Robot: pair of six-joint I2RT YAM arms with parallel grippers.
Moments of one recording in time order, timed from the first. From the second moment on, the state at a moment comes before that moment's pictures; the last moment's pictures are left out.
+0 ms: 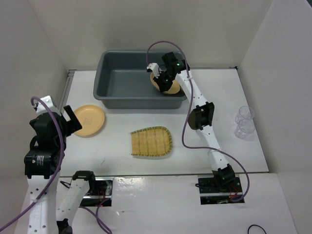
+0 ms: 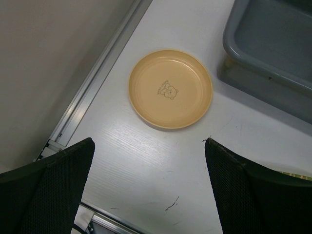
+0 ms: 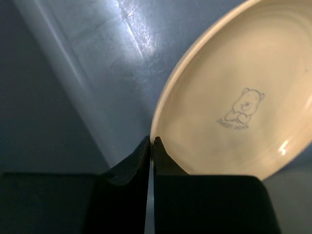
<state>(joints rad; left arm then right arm) 0.03 0.64 1.14 -0.97 -0.39 -0.27 0.40 2.72 2.96 -1.30 -0.36 -0.63</state>
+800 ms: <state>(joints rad) 0.33 1.32 1.21 -0.84 -0.10 -0.48 0.39 2.33 3.06 -1.30 -0.38 -0.44</state>
